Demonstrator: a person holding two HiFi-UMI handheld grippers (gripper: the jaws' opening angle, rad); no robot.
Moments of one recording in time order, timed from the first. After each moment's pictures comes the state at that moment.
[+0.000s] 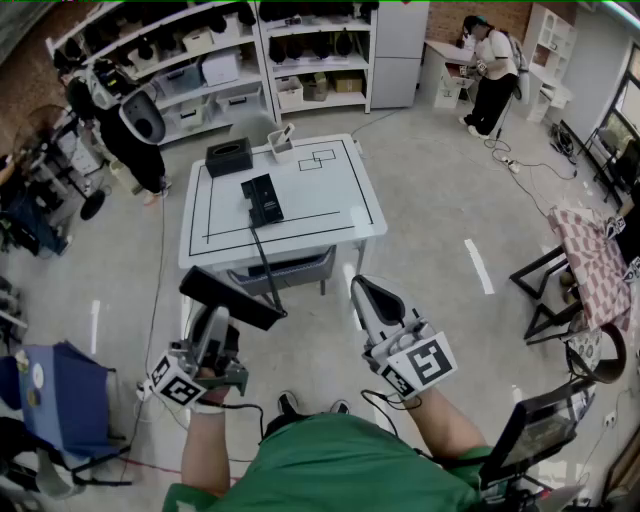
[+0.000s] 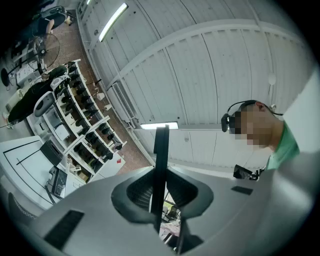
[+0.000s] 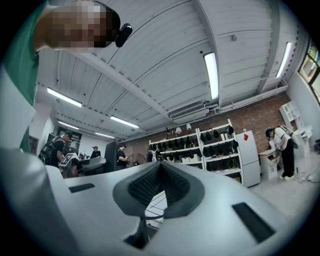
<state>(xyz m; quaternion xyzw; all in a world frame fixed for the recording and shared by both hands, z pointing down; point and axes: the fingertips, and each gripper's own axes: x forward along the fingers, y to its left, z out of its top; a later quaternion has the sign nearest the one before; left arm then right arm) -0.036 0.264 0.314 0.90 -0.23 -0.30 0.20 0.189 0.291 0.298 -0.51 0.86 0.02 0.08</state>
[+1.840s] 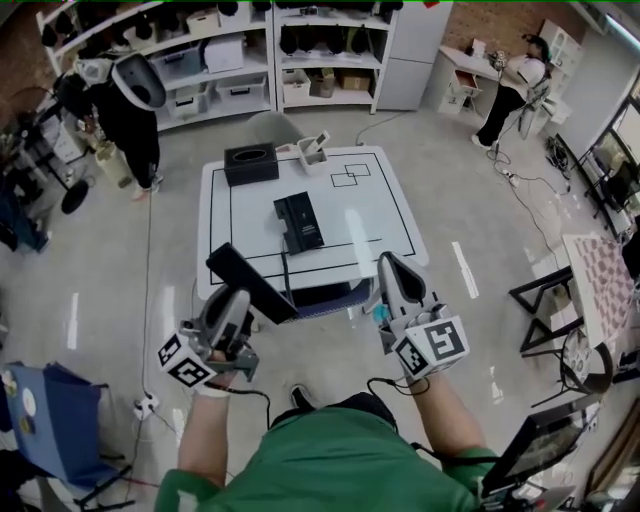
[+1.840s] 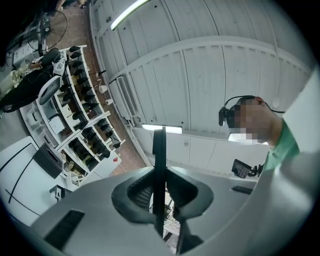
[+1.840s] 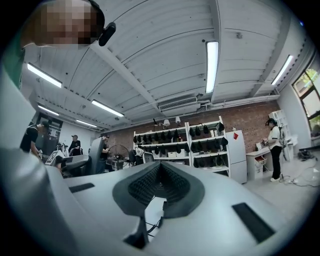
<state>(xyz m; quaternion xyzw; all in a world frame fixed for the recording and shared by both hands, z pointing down) -0.143 0.043 0.344 0.91 -0.16 -0.31 0.23 0.094 0.059 0.320 -0.59 0.81 0.01 0.04</state>
